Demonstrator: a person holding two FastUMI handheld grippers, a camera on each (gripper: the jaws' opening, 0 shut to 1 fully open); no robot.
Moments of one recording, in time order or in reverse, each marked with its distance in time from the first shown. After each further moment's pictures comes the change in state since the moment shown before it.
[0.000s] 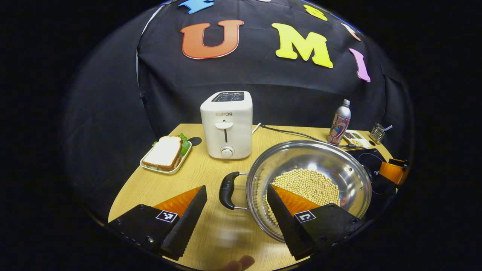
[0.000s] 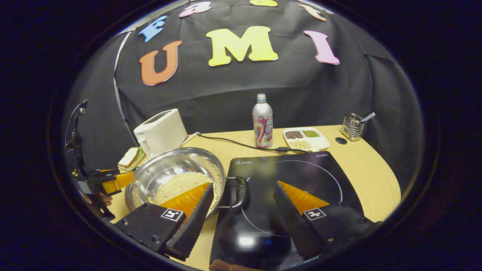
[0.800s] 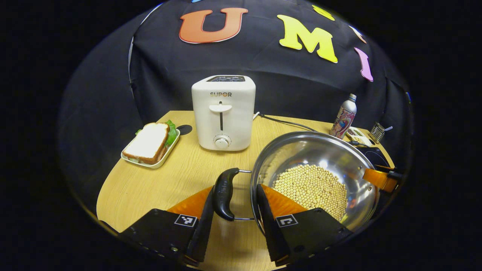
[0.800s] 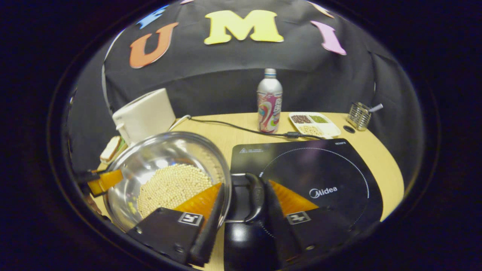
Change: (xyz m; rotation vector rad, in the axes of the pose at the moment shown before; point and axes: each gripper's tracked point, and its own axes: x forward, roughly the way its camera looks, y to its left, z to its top) left arm 0.036 -0.002 -0.016 -0.032 0.064 -0.069; right arm 0.061 0.012 -0.020 0.063 0.083 -0.015
